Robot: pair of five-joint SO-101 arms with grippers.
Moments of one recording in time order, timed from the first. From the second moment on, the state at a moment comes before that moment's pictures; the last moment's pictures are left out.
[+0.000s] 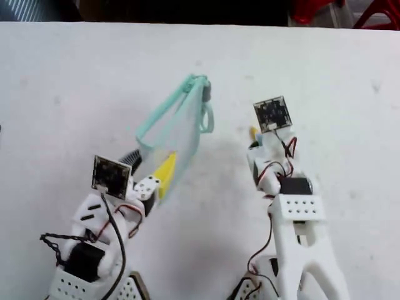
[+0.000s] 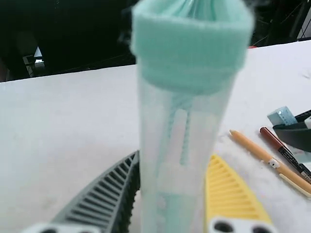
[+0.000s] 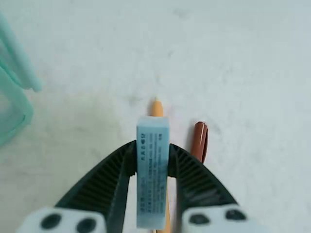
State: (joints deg) left arm 15.2 -102.7 87.7 41.6 4.5; right arm -3.0 -43.5 62.1 30.9 16.3
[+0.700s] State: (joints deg) left arm 19.6 -103.2 88.0 41.7 3.3; right arm -33.3 -54.1 28.7 36.0 9.8
